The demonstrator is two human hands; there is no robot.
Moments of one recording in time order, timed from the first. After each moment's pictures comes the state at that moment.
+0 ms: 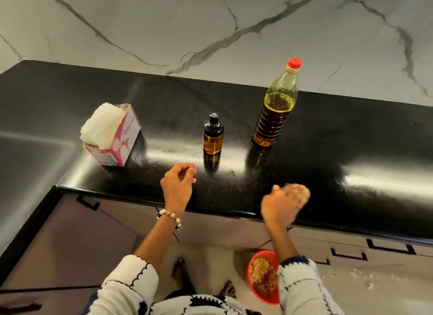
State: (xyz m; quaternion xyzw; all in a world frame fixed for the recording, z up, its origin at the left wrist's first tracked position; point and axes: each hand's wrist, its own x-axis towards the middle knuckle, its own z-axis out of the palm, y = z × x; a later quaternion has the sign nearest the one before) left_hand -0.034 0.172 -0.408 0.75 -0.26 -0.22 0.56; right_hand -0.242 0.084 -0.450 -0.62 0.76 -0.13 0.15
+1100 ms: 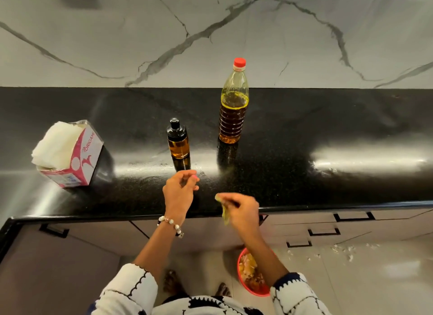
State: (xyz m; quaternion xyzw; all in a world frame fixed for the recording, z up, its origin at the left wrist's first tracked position) left_hand -0.099 0.151 -0.397 0.72 -0.30 -0.33 0.53; right_hand -0.255 0.130 -0.438 -0.65 0.50 -0.39 0.42
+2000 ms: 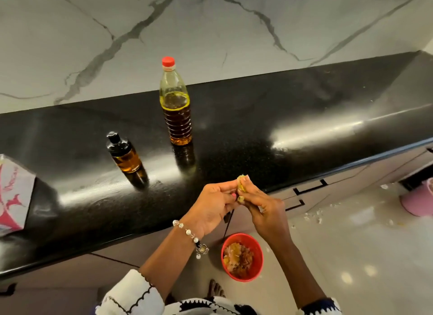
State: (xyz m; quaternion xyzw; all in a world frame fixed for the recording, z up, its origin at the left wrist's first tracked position) left_hand -0.237 0.128 -0.361 0.43 -0.30 -0.75 0.41; right_hand -0.387 0.143 -0.396 -0.76 0.46 -0.42 0.17
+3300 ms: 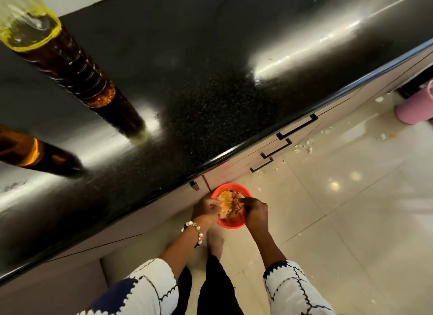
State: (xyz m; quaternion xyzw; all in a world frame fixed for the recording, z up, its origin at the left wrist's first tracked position) left_hand -0.310 0.132 -0.599 0.73 -0.41 -0.55 0.02; right_hand -0.450 0.165 -0.617 -0.40 0.83 -0.14 0.37
